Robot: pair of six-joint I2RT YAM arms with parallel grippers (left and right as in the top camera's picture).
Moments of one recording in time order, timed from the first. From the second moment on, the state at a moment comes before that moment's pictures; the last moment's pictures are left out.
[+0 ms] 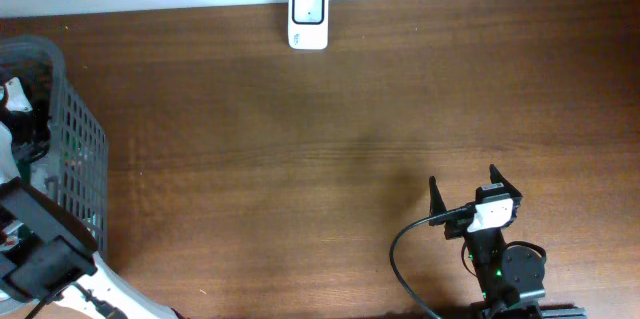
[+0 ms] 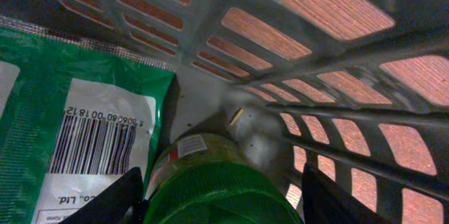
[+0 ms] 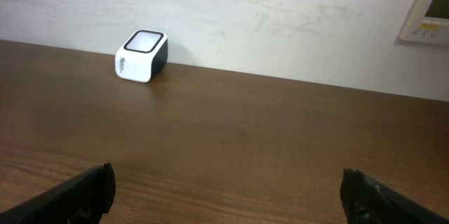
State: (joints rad) left arm 0.64 2.12 1.78 -0.88 0.23 0.05; right arm 0.10 0.01 0.01 -0.07 -0.02 -0.08
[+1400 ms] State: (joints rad) left arm -0.10 1.62 1.99 -1.11 0.24 -0.10; right arm 0.10 0.01 0.01 -0.07 -0.02 -0.08
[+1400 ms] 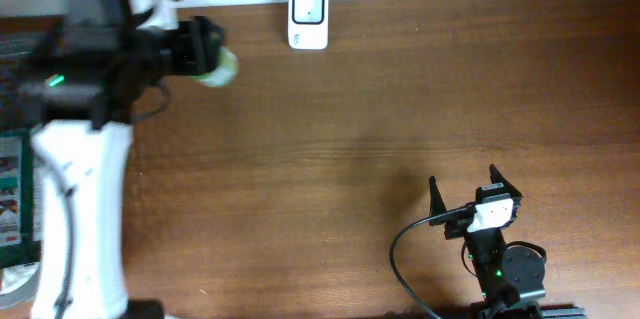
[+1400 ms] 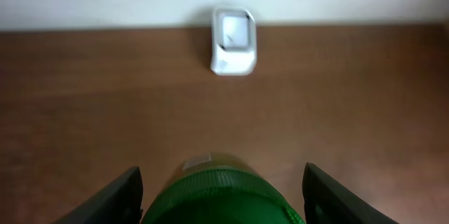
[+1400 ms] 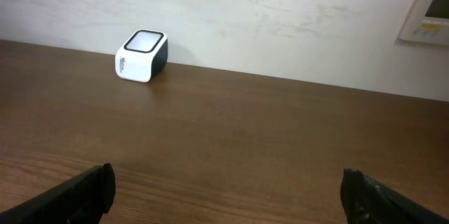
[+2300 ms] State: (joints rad) left arm -0.58 2.30 1.99 -0.90 -0.01 -0.37; right arm 0.10 0.01 0.01 -0.07 -0.02 -0.08
